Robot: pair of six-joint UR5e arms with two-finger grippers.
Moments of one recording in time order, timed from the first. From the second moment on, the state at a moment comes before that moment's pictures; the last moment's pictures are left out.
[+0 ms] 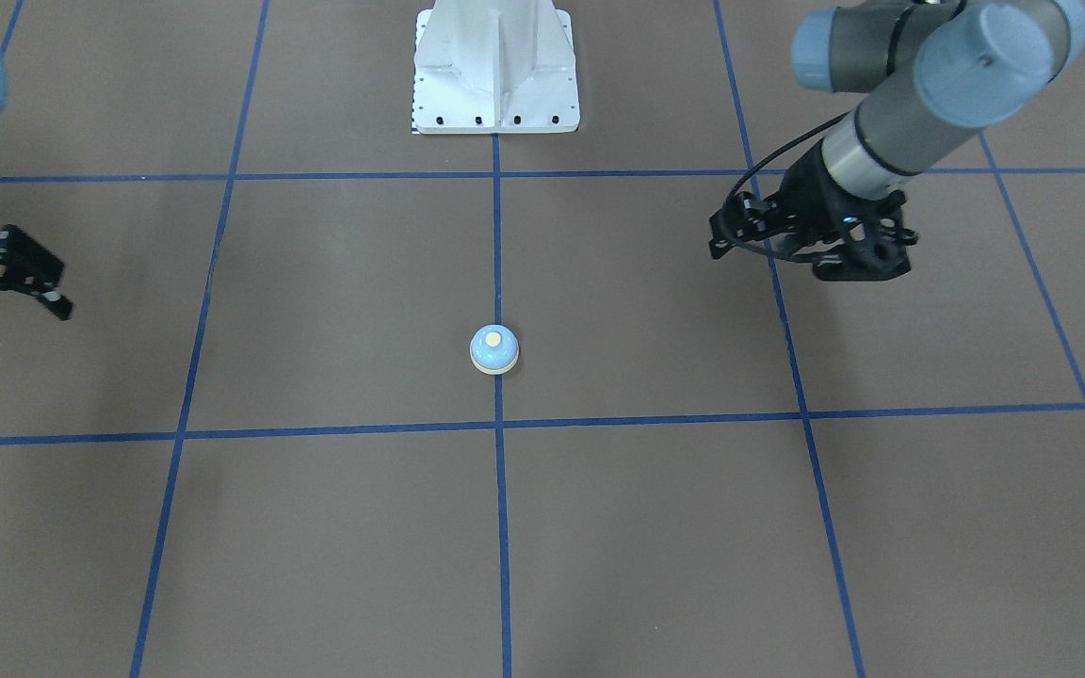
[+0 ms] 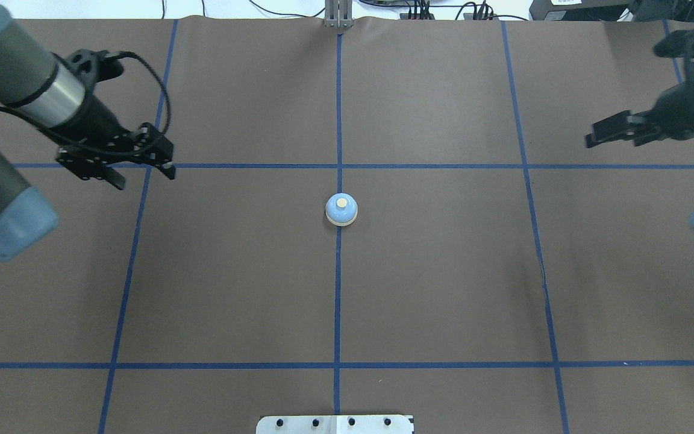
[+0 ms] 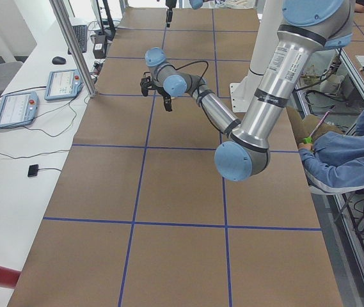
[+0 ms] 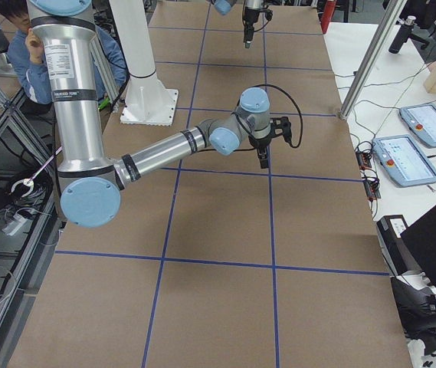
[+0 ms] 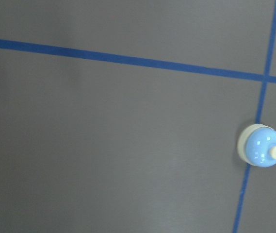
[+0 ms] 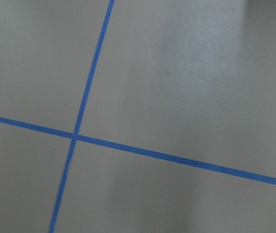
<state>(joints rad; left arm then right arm) -0.95 -1.90 -1.92 -1.61 -2.39 -0.99 1.02 -1.42 1.89 -1.23 2.15 0.85</state>
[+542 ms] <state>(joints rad) -1.10 -1.66 -1.98 -1.63 -2.39 -0.65 0.60 -1.06 1.84 -1.52 1.83 1.18</state>
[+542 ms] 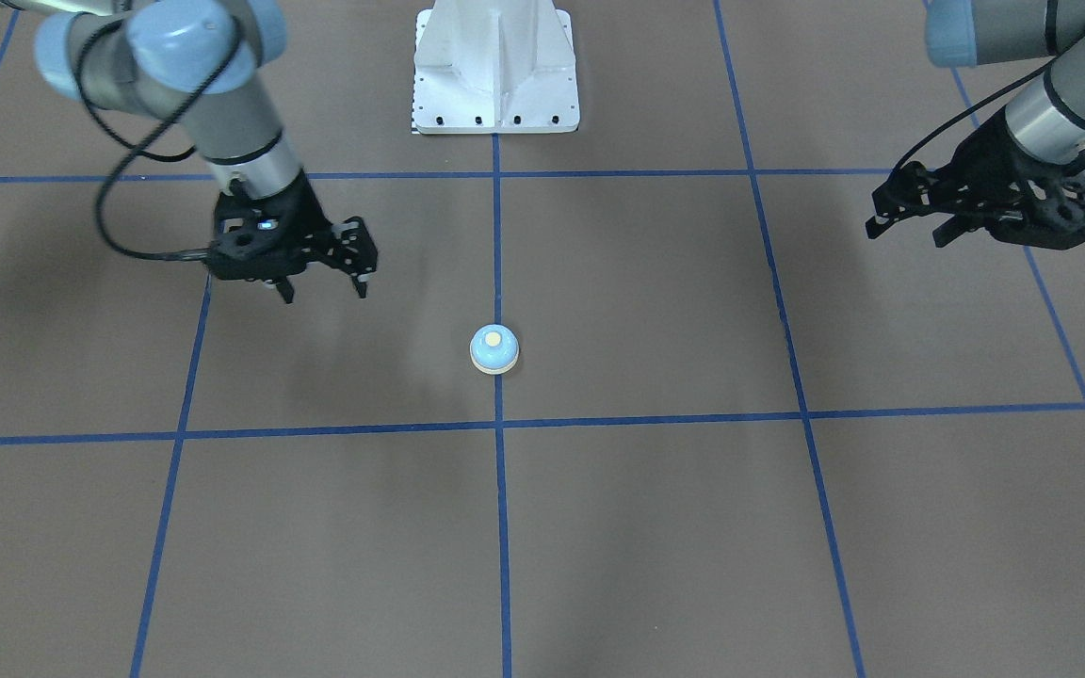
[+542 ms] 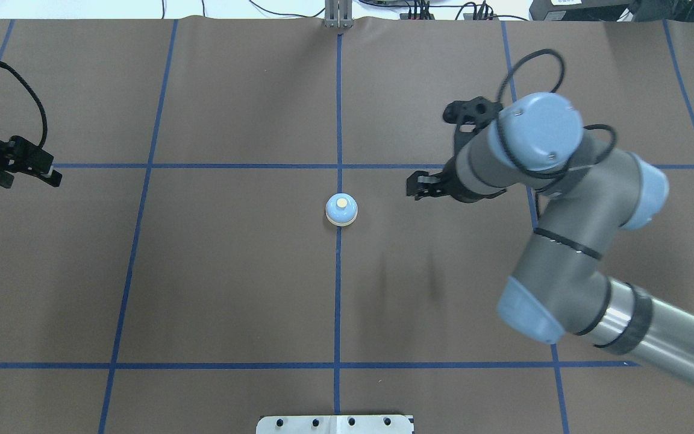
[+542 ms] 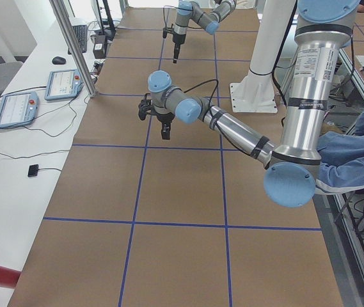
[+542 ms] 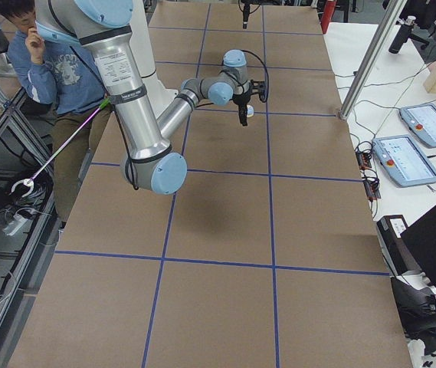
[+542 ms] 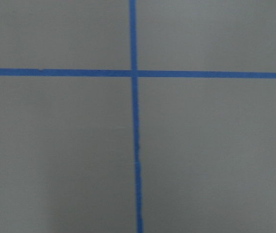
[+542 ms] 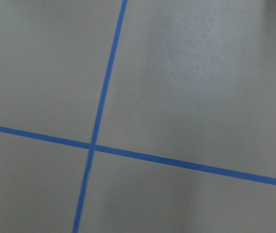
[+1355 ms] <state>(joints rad) -1.13 -1.63 -1.99 -1.63 -2.39 -0.61 0.52 -0.71 1.46 -1.57 1.80 1.20</state>
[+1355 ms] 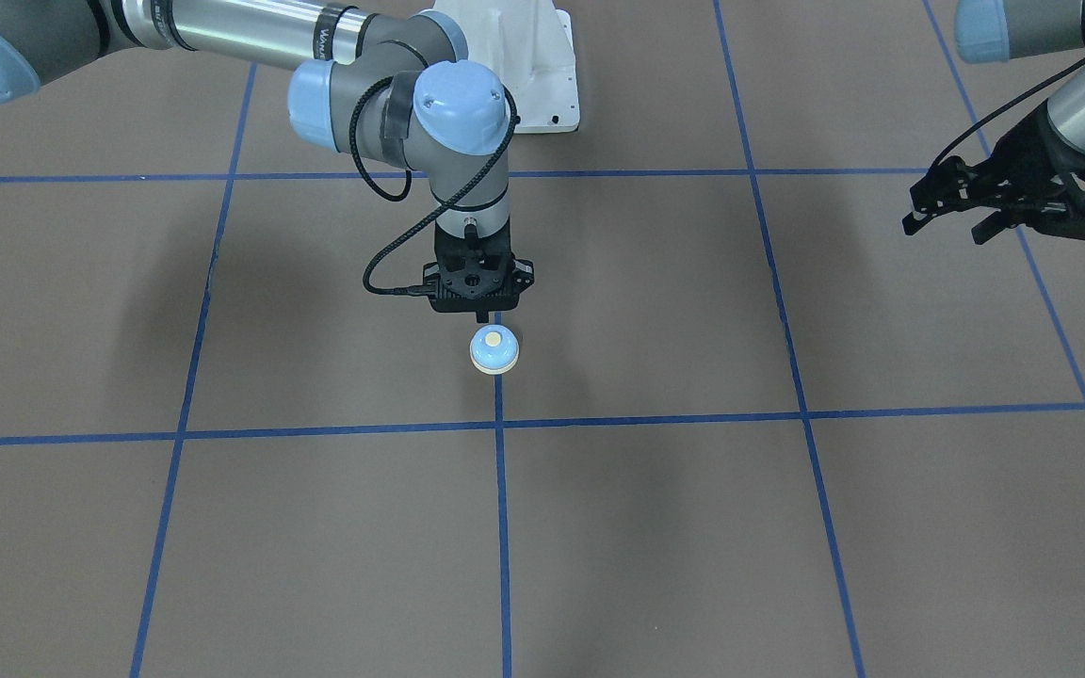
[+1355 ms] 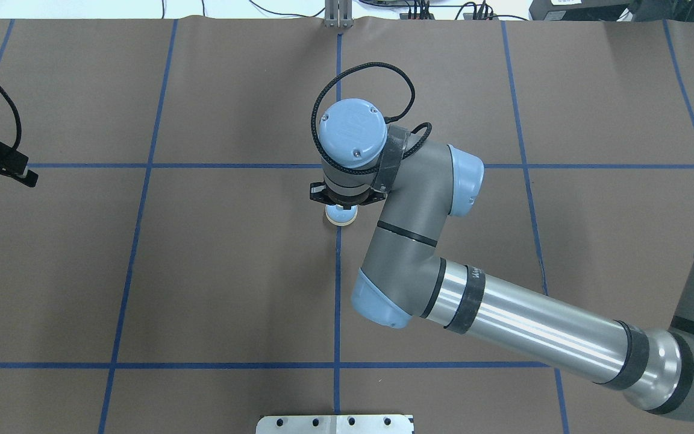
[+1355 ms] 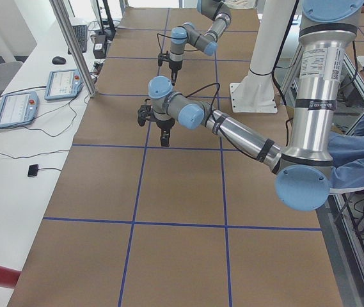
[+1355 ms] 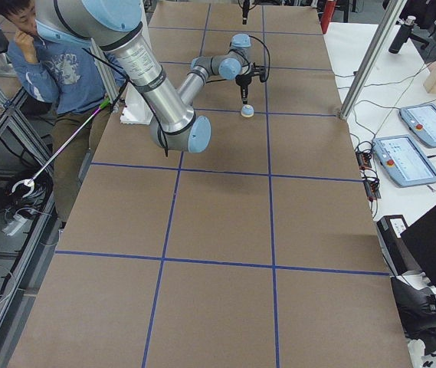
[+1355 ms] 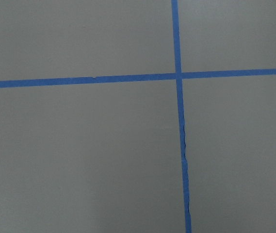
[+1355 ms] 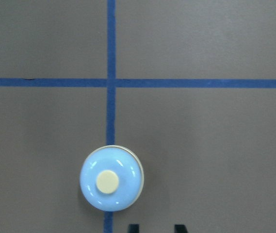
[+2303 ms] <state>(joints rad) -1.13 -1.63 -1.99 -1.63 -2.39 -0.61 0.52 -0.68 1.37 -1.50 1.81 1.21</state>
